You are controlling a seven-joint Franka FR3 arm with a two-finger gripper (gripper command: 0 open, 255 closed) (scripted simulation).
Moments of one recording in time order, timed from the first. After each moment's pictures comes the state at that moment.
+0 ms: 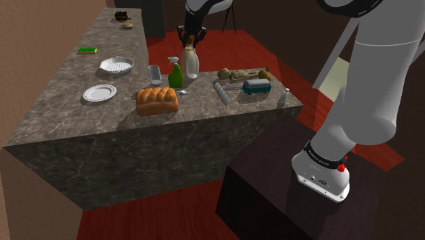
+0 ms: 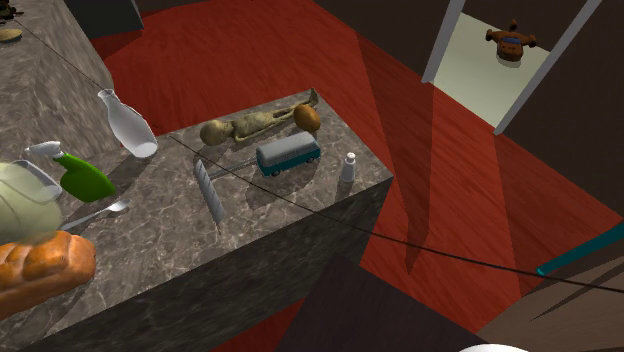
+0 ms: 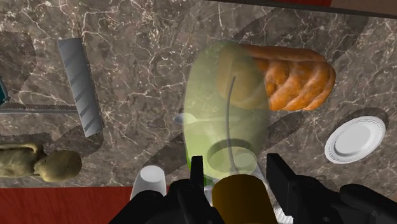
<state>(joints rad) 0.33 0.33 -0.28 -1.67 0.04 2.32 0.46</state>
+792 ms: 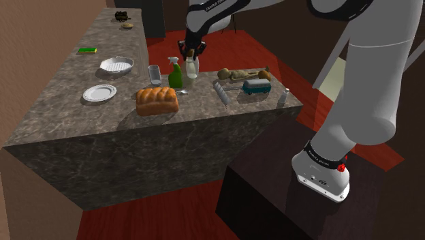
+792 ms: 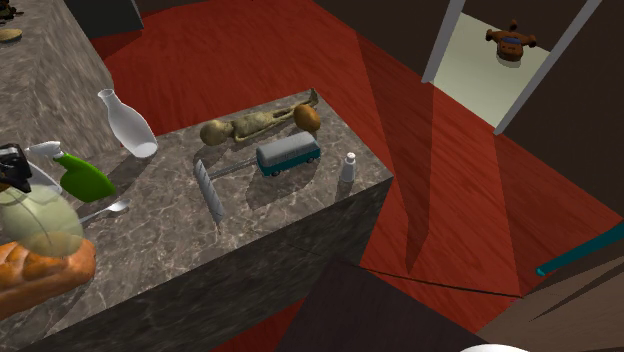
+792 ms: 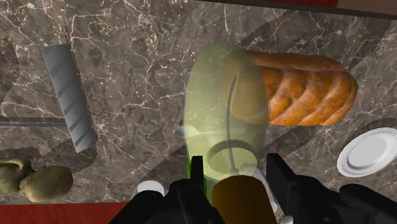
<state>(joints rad) 0.32 0.39 -0.27 -1.76 0.06 2.46 0.45</state>
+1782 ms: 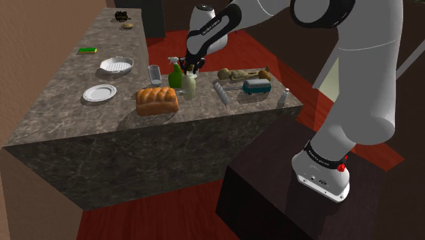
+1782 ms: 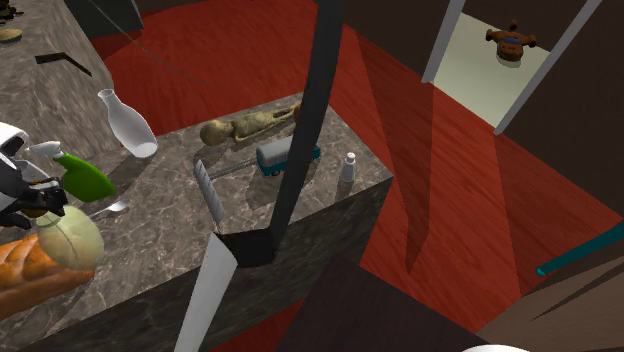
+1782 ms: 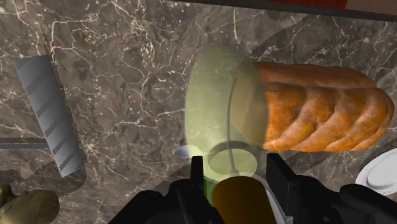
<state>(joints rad) 0.31 0.50 -0.25 -1.81 0.10 2.62 0.43</state>
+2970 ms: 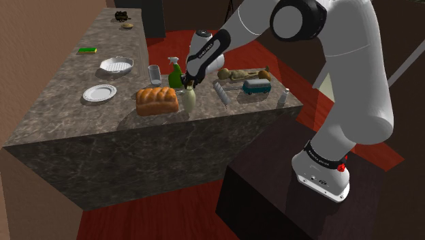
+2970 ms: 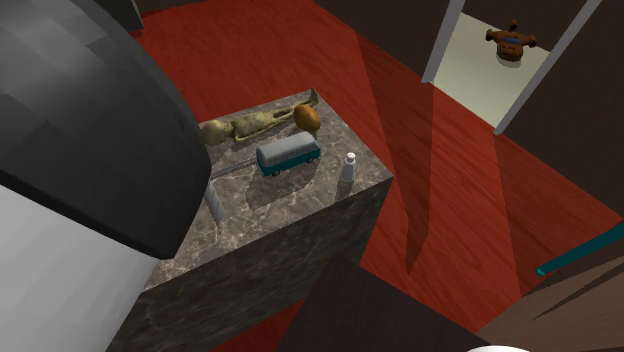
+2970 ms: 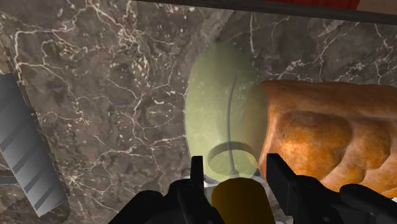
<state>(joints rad) 0.27 0.67 -0.20 -1.81 0.14 2.78 0.41</state>
